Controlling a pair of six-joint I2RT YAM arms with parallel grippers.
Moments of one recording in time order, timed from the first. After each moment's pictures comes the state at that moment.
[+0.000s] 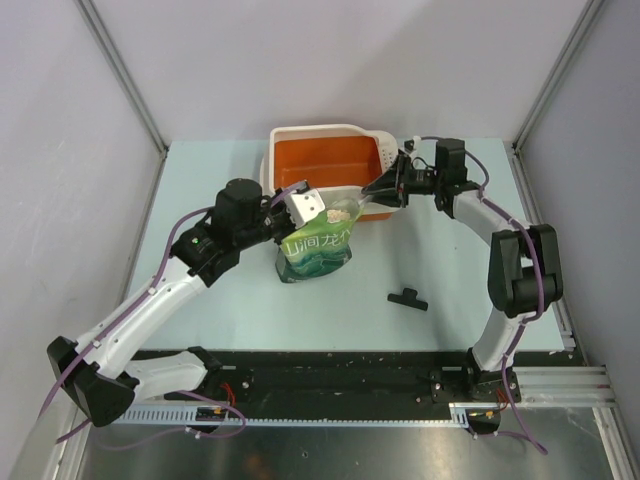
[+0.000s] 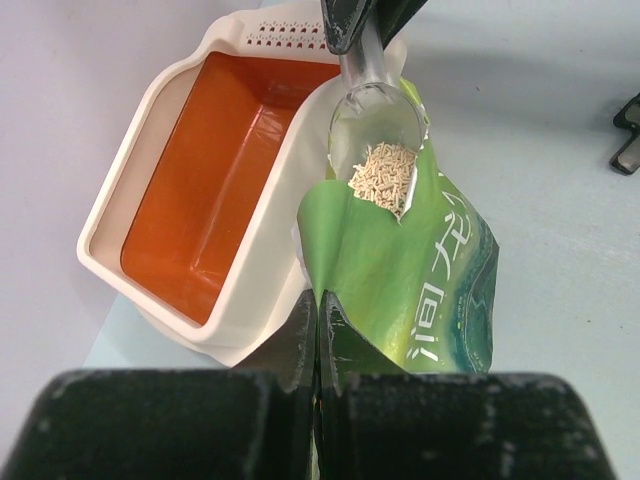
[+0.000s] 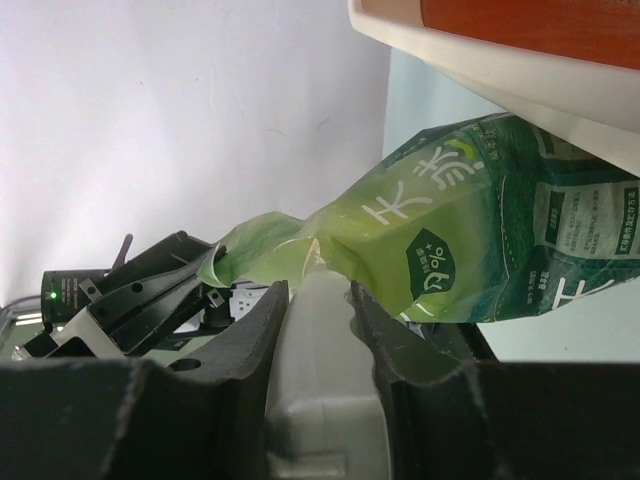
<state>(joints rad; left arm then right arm) -0.66 1.13 1.16 -0.42 0.15 0.58 0.17 1.81 1.29 0.12 -1.16 1.12</state>
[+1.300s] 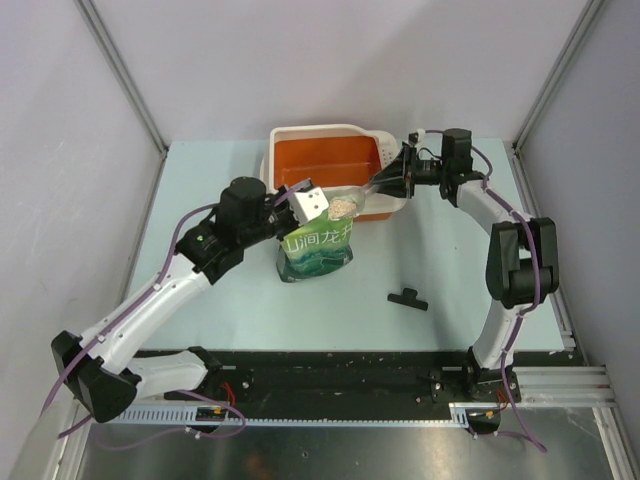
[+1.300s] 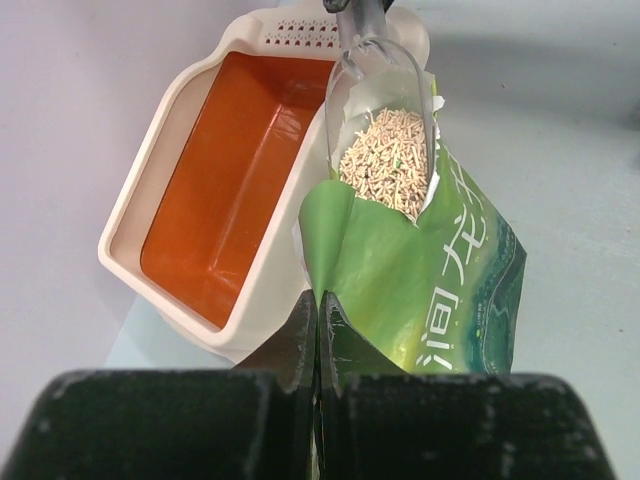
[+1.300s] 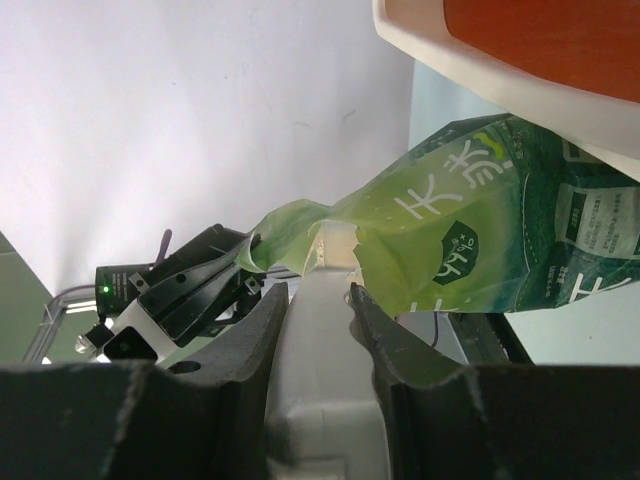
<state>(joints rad) -0.66 1.15 1.17 -0.39 0.12 0.61 0.13 1.87 1.41 0.04 -1.24 1.15</state>
